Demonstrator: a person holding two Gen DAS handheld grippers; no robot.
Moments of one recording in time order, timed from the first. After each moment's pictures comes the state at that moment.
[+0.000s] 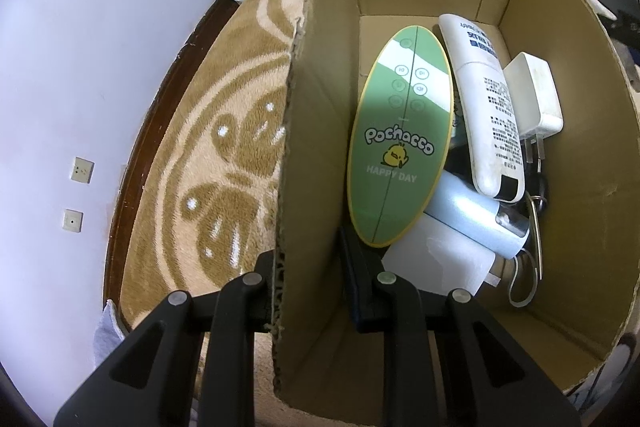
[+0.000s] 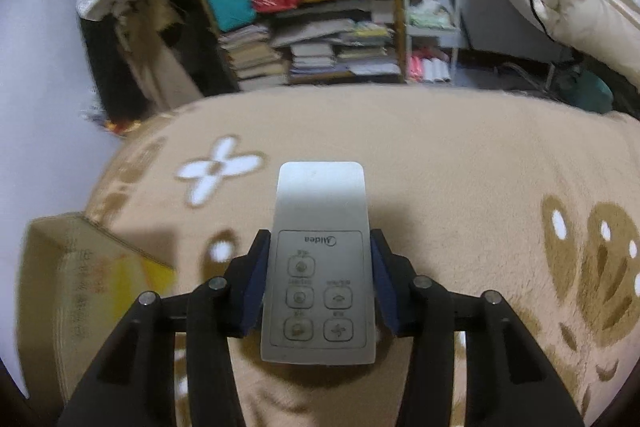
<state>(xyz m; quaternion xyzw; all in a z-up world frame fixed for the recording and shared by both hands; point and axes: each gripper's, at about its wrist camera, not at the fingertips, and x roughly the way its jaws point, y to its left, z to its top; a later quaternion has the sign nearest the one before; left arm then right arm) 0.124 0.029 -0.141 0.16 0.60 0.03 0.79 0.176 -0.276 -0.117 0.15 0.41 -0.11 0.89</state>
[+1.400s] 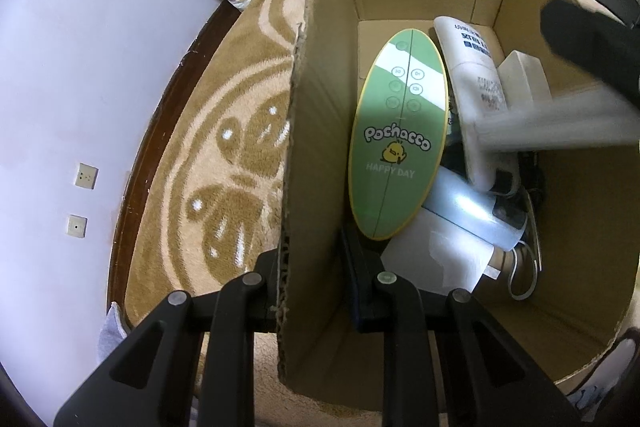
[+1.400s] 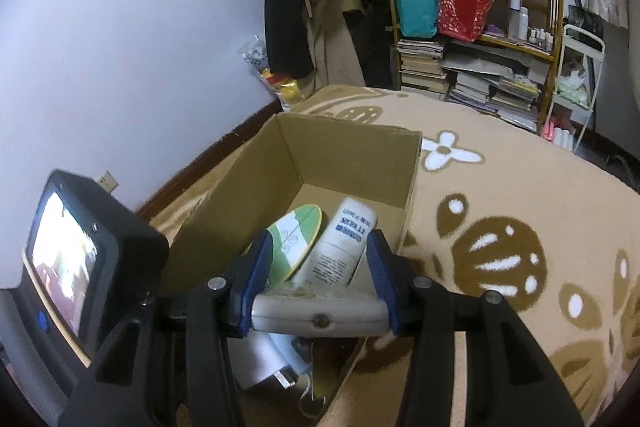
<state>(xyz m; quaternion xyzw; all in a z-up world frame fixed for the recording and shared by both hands) 0.116 0.027 -0.136 0.17 0.58 0.03 0.79 0.112 -0.117 -0.077 0.05 0.38 0.12 0.91</state>
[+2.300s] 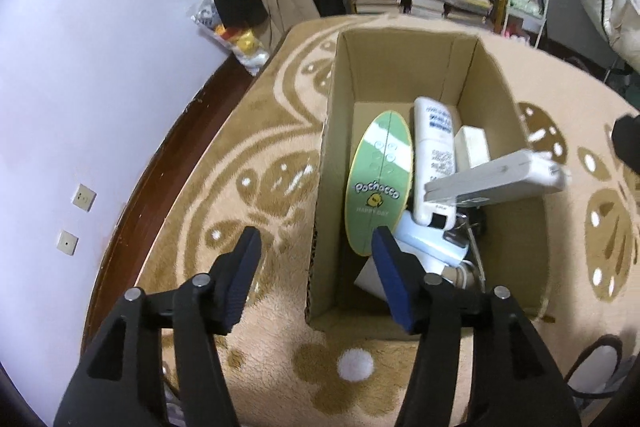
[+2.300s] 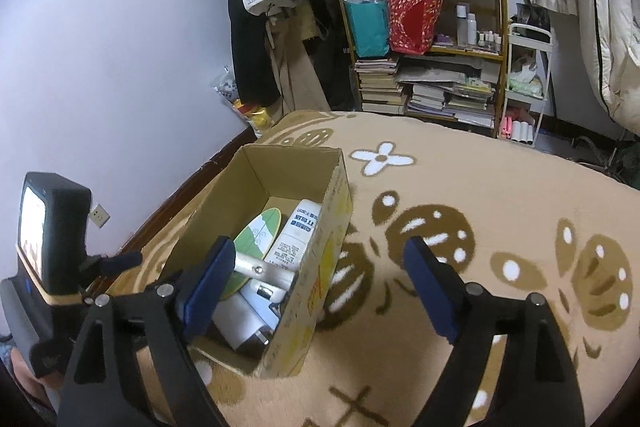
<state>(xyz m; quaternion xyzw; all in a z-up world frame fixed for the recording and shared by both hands) 0.073 0.031 -0.069 0.12 0.48 0.00 0.87 0.050 -0.169 -0.030 0.09 0.35 0.06 0.93</state>
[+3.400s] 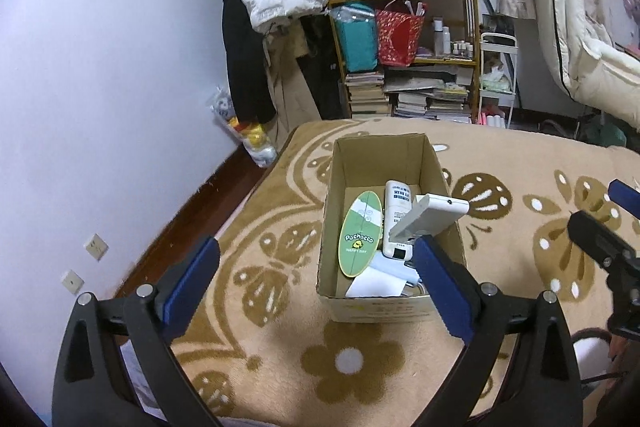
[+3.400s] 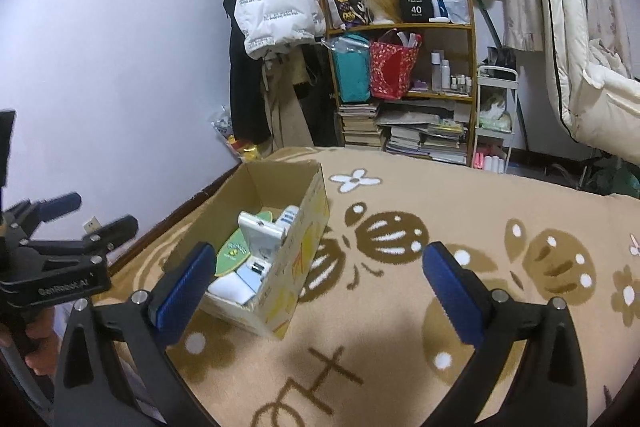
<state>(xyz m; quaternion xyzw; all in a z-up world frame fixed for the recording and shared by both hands) -0.035 0.035 0.009 0.12 0.31 -0.02 0.94 -0.053 -0.178 -0.018 0.07 0.27 0.03 0.96</state>
